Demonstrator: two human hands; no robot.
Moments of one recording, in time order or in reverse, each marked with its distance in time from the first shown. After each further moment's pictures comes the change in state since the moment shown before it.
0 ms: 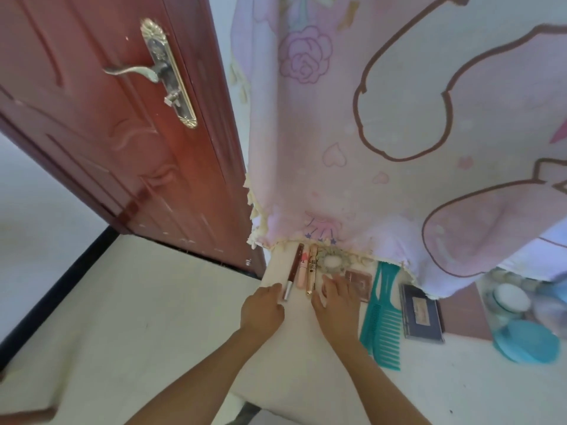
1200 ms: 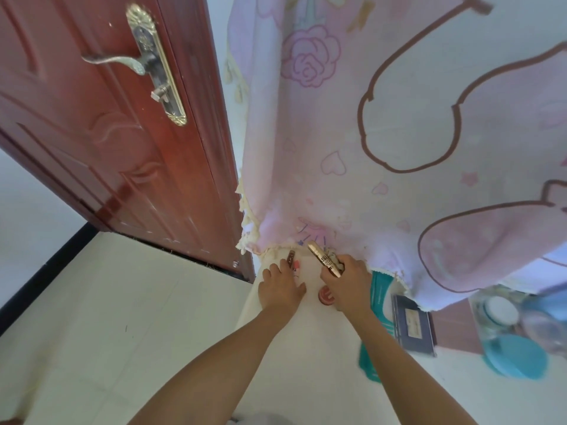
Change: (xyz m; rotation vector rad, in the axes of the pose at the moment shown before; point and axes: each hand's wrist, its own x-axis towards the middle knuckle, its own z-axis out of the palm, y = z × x) left_hand 0.060 0.054 0.007 -0.016 0.070 -0.126; right_hand 0.067 -0.005 -0.038 0.126 0.003 0.173
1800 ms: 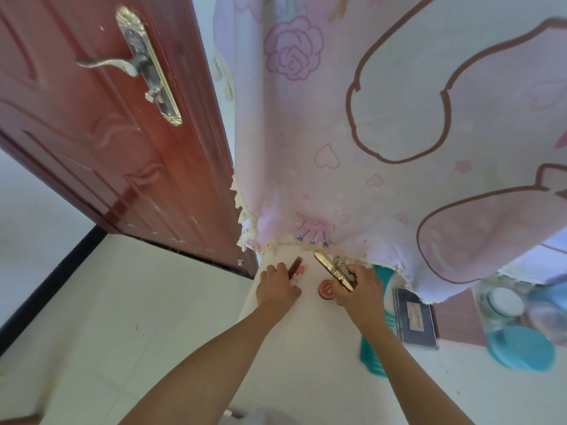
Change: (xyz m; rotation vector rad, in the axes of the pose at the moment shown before) left_hand -0.002 -0.007 -0.003 -0.091 -0.075 -0.012; right_hand -0.021 0.032 -0.011 0.108 0.038 -0.077
